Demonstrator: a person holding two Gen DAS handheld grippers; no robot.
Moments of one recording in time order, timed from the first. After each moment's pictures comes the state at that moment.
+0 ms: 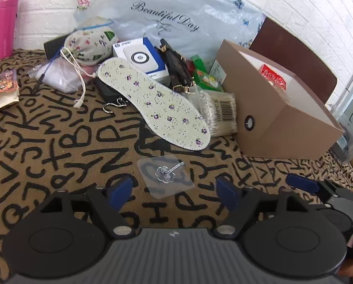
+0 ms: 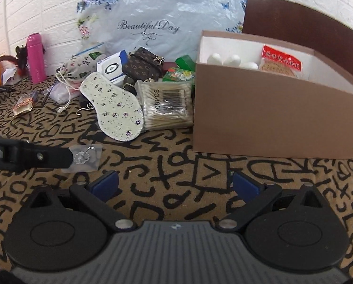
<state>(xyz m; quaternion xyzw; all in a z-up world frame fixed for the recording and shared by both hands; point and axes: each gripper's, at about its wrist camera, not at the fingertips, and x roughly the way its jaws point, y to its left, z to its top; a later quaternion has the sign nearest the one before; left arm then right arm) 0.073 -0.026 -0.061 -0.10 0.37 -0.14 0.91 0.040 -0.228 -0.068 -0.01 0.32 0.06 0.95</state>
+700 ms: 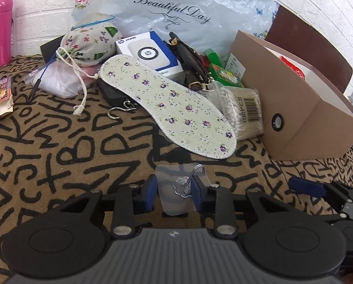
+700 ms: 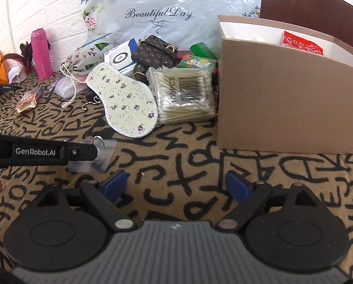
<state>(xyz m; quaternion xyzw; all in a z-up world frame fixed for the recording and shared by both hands) 0.104 -0.026 -0.080 -0.07 0.37 -0.12 0.92 0.065 -0.214 -0.089 0.00 0.33 0.09 0.94</state>
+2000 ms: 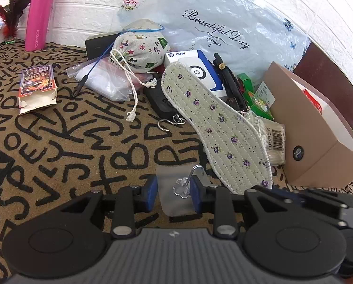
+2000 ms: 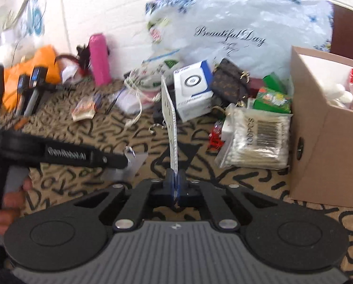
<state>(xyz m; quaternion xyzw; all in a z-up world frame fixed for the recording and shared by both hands) 0.099 0.030 -0.066 -0.13 0.36 -0.08 0.92 0.082 -0.171 -0.066 -0.02 0.30 0.23 0.93</state>
